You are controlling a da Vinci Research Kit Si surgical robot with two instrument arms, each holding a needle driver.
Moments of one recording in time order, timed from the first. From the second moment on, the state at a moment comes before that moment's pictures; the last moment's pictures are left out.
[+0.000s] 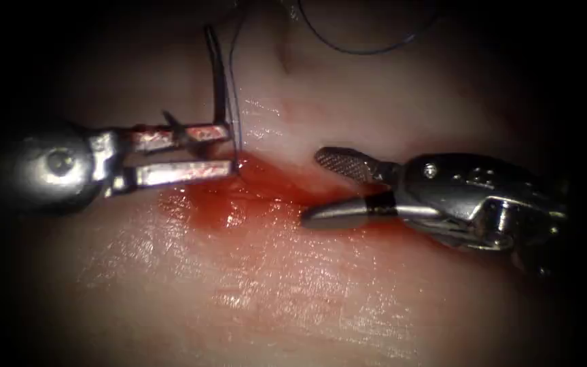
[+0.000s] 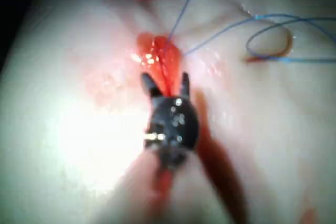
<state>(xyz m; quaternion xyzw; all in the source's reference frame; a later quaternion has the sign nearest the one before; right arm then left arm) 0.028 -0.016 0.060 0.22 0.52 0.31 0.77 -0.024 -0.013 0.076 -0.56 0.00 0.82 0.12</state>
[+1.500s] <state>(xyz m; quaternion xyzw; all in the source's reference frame) 0.028 -0.014 0.058 0.33 0.50 0.38 0.70 -0.028 -0.021 0.085 -0.52 0.07 0.85 0.01</state>
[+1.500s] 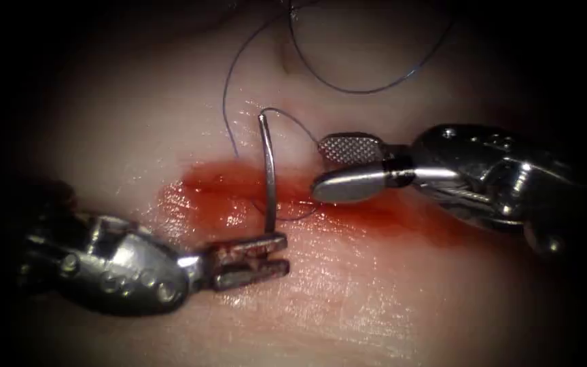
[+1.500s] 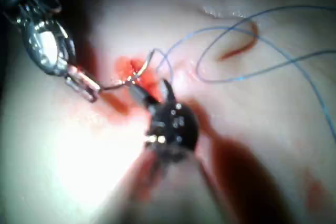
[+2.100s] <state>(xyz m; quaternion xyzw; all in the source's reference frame) 0.032 -0.014 0.060 0.35 0.48 0.42 0.68 -0.028 -0.022 0.084 -0.50 0.09 0.86 -0.04</state>
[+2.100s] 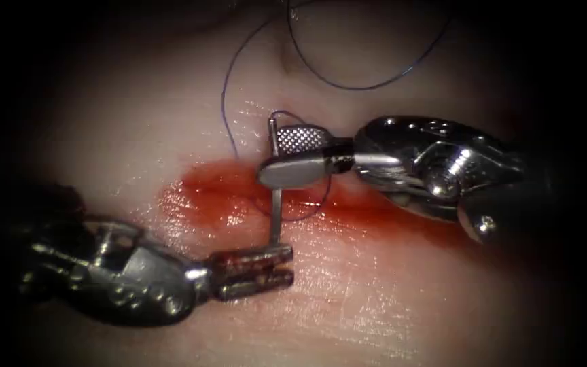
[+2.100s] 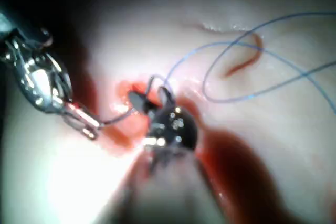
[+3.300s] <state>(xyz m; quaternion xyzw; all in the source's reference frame) 0.031 -0.013 0.060 0.33 0.49 0.41 0.70 -0.028 -0.022 0.085 -0.48 0.01 0.87 0.06</state>
